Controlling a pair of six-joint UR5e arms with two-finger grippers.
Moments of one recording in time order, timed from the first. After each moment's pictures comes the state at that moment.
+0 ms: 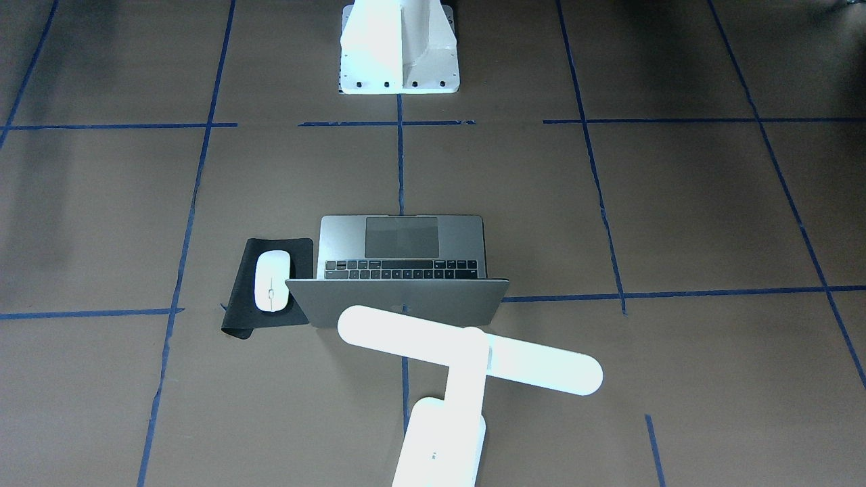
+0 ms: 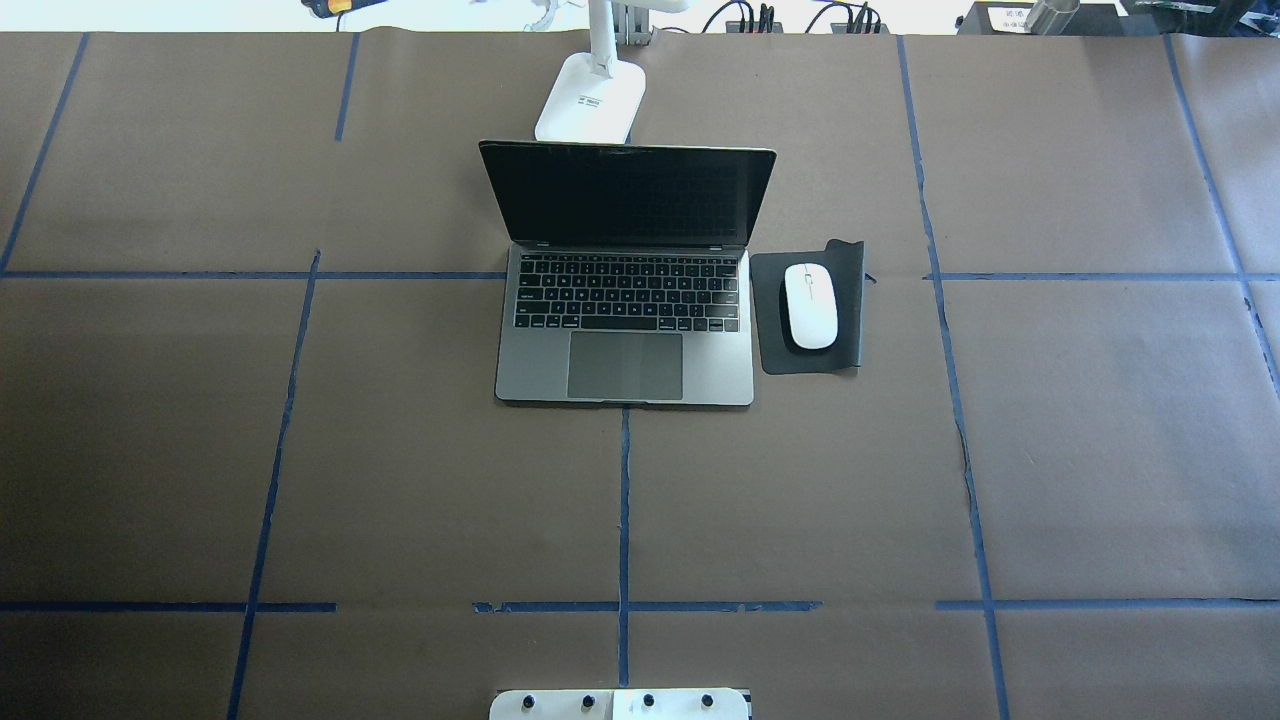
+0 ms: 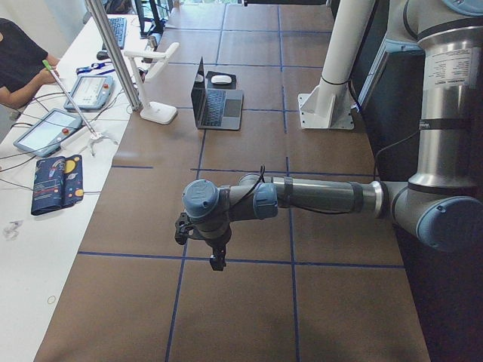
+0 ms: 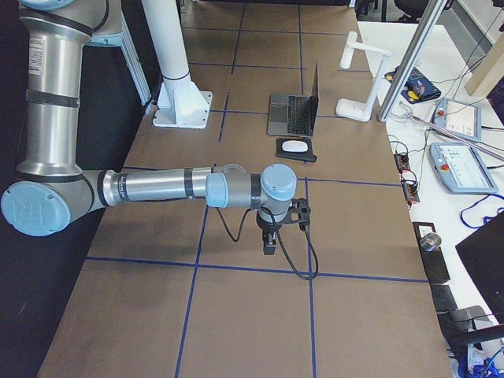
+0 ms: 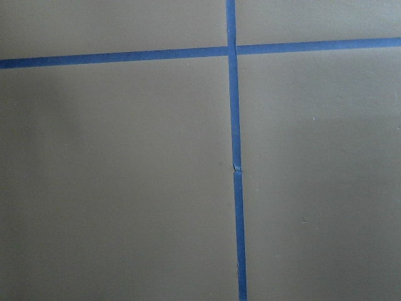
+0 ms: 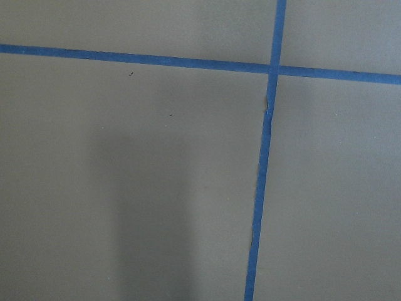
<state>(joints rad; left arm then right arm) -1.57 -1.51 -1.67 -1.42 -2.37 0.16 1.49 -1.70 1.80 -1.64 2.39 -0.01</state>
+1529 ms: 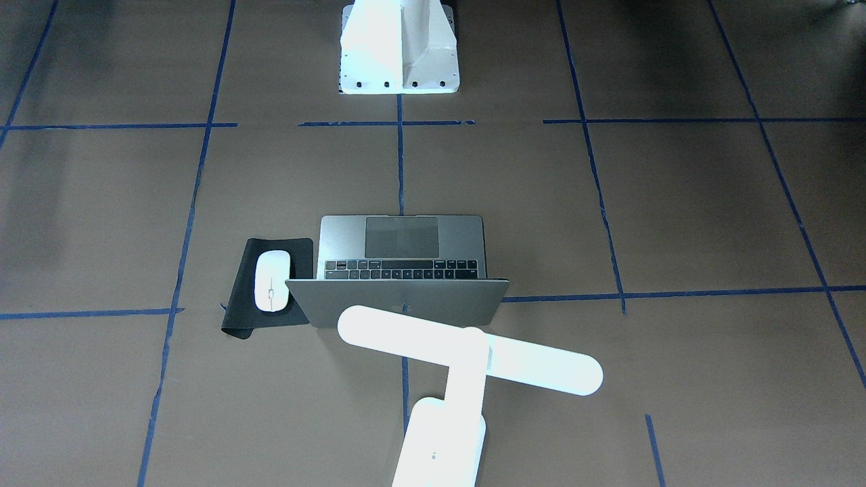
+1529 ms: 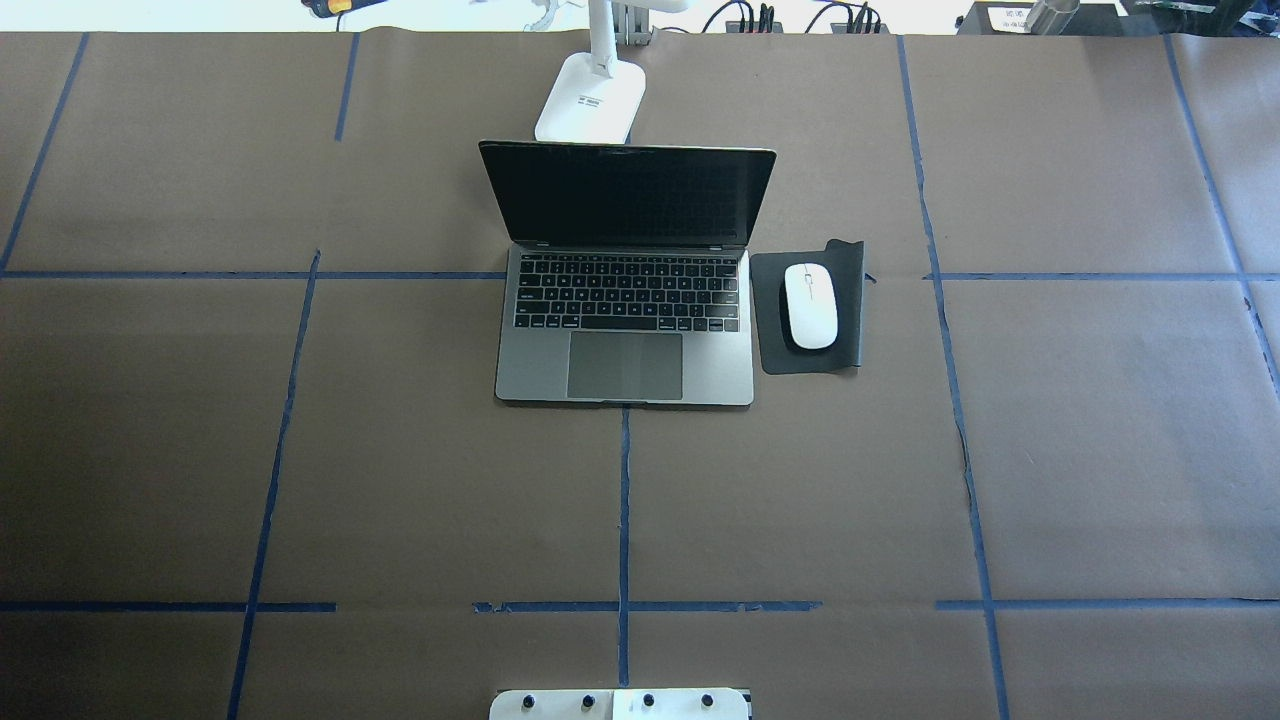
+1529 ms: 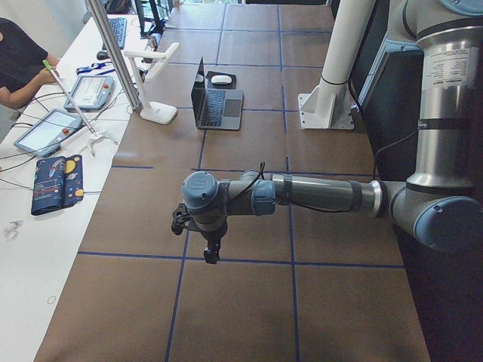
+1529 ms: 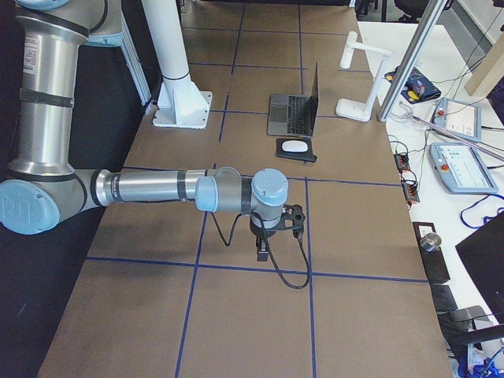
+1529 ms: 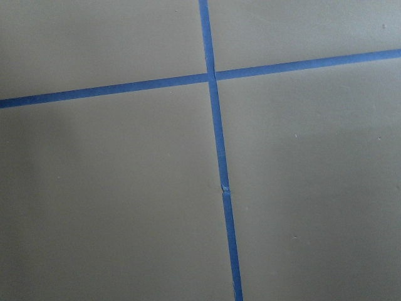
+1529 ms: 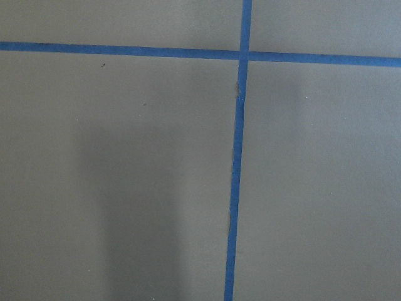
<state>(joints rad) -1.55 -1.52 -1.68 -1.45 -2.37 0.16 1.52 -1.74 1.81 -1.64 2.35 0.00</state>
